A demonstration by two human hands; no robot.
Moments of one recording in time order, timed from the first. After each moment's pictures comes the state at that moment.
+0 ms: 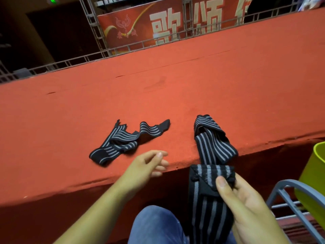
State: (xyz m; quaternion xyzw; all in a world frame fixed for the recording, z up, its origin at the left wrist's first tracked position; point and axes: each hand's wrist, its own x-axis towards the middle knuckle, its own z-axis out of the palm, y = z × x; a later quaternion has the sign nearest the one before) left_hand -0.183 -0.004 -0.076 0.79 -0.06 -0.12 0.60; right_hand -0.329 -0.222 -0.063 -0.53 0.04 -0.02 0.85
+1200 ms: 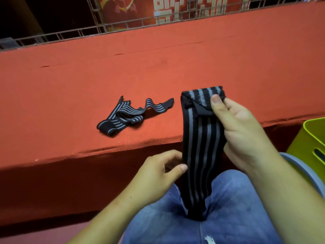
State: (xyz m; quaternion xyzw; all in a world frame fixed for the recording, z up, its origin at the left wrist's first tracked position) left_hand -0.305 0.004 -0.057 0.85 -0.23 -0.07 0.48; right_hand -0.298 -0.198 0.009 -0.56 -0.06 -0.09 0.82
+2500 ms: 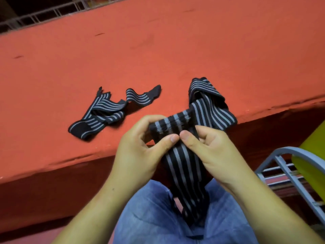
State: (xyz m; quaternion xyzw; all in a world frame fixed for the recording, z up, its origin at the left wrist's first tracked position) left_hand -0.228 -0.041 -0.042 0.82 -0.19 0.09 0.53; right_hand -0.248 -0.218 -0.086 -0.65 -0.01 0.01 0.76
